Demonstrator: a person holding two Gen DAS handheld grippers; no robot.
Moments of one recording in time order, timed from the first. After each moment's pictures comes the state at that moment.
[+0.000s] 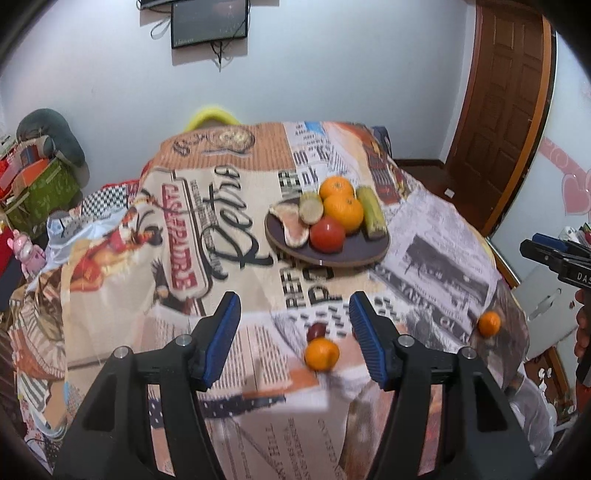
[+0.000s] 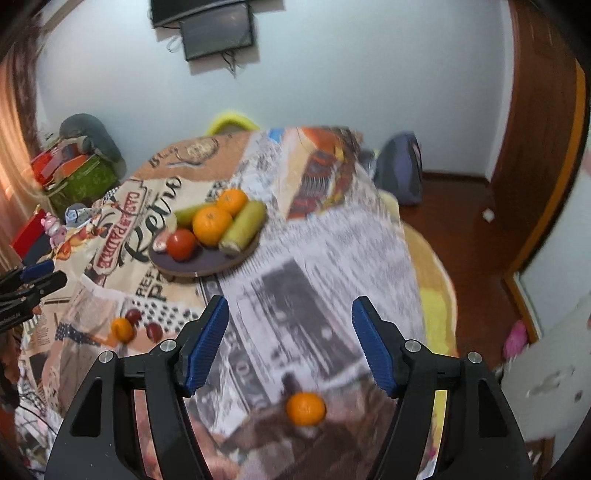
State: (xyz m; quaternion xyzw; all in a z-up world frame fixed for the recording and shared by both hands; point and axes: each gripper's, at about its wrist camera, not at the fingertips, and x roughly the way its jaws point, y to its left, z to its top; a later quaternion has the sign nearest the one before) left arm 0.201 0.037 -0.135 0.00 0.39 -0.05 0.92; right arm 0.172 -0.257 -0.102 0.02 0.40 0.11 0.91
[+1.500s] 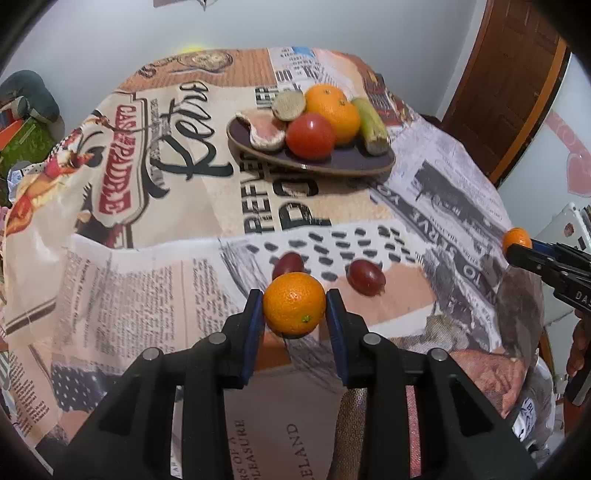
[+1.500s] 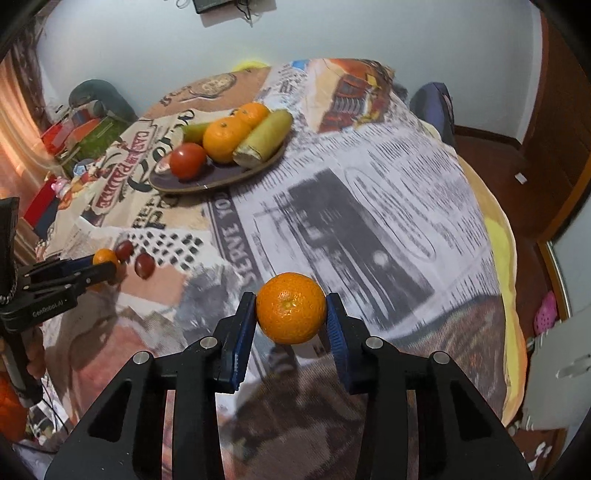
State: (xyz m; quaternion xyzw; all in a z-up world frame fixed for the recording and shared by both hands) left arm 0.230 0.012 -0.227 -0.02 0.48 -0.07 0.88; right arm 0.177 -0.228 -0.172 0.01 0.46 0.17 0.87
